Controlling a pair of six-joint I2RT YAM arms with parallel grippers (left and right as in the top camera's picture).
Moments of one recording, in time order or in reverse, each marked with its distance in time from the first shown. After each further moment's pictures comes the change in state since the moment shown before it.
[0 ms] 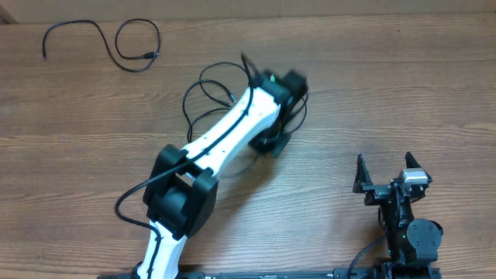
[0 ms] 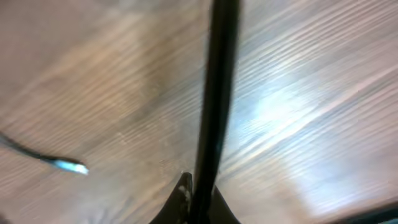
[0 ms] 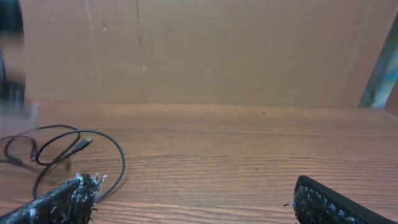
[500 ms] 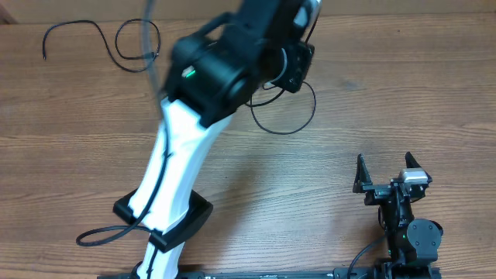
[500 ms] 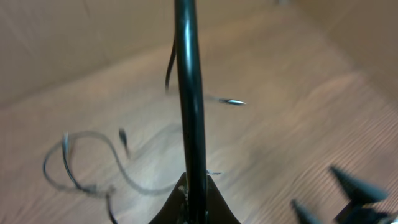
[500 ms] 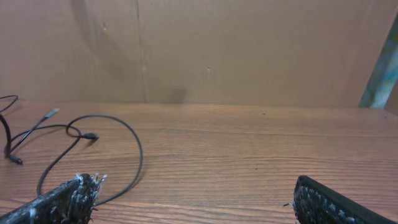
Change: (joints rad) left arm 0.011 -0.008 1.070 -0.124 0.023 -0.104; right arm 0.000 0.000 0.000 0.000 0.000 0.000
